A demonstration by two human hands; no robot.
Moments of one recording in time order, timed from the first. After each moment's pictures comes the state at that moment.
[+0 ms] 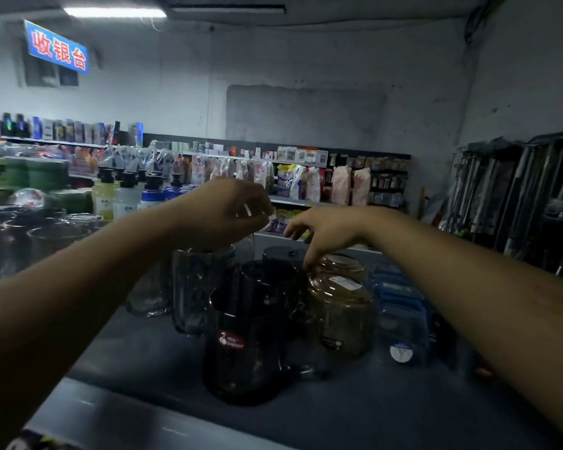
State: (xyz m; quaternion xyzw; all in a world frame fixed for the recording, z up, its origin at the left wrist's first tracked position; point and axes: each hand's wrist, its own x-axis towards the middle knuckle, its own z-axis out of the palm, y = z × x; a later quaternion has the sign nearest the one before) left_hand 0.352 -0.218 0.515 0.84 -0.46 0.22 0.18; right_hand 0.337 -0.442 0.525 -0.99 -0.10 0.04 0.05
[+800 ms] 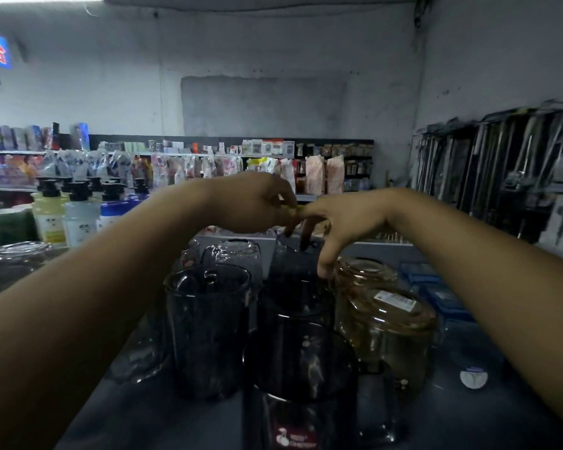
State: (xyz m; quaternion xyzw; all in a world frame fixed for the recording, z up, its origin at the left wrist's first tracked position) left_hand 0.428 -0.259 0.542 0.85 -0.51 0.10 0.12; right_hand 0.367 -0.452 0.535 -0.98 -0.08 0.06 0.16
